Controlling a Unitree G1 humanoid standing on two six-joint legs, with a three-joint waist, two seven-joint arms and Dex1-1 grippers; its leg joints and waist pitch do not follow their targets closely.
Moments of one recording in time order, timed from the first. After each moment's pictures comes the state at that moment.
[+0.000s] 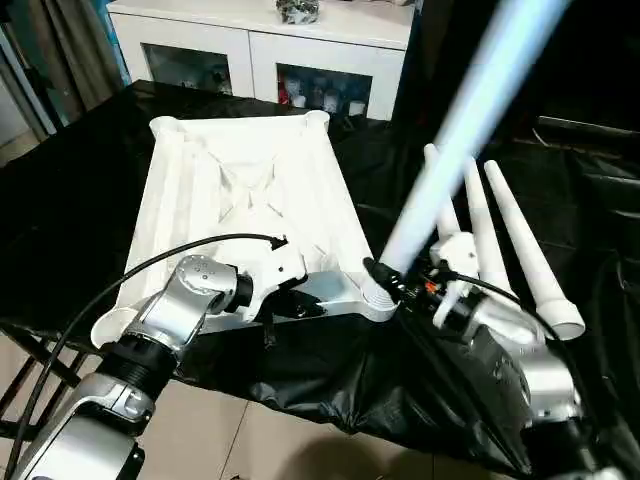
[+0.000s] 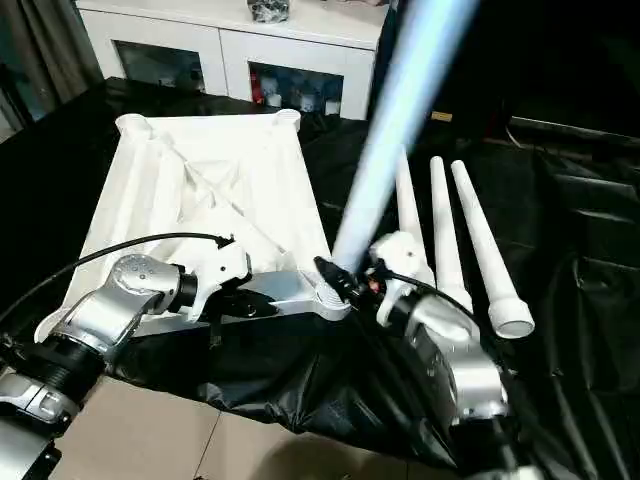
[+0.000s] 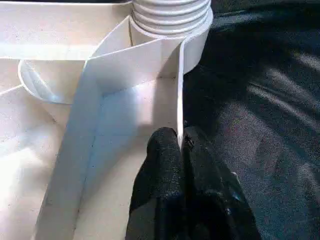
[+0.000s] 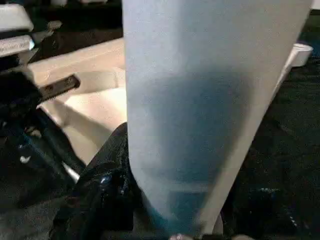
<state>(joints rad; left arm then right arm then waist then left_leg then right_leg) -0.59 0.39 -0.37 0.52 -0.01 0.17 -1.12 -0.30 -0.27 0.10 0.26 0.24 0.12 0.75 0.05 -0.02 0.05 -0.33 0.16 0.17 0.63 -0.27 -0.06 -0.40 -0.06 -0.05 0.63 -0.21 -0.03</state>
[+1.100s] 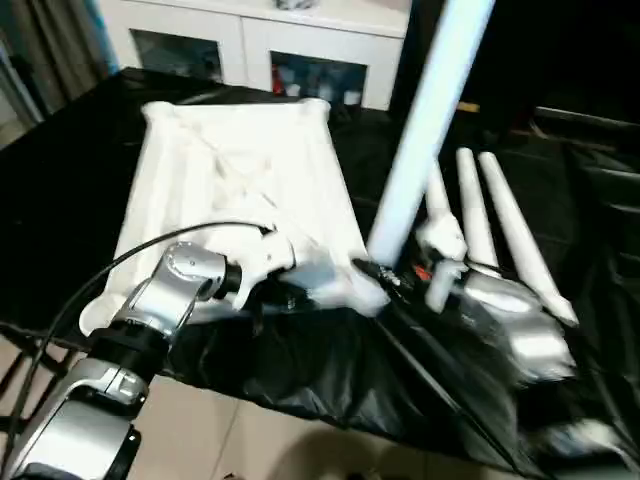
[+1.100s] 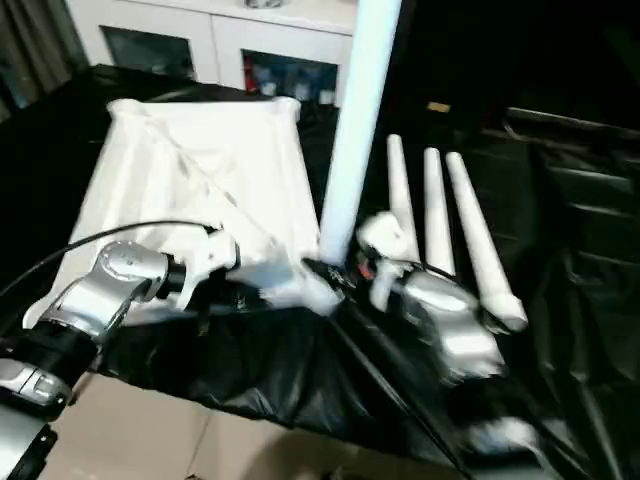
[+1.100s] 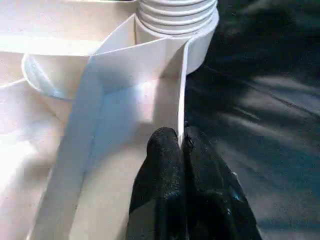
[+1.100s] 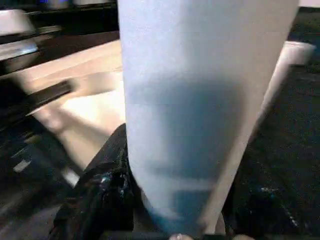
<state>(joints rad) -0.65 0.38 -0.31 0.56 0.01 0.24 -1.06 -0.49 -0.16 0.06 0.54 0.21 0.03 0.70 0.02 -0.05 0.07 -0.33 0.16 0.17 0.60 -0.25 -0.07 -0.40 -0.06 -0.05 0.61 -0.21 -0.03</state>
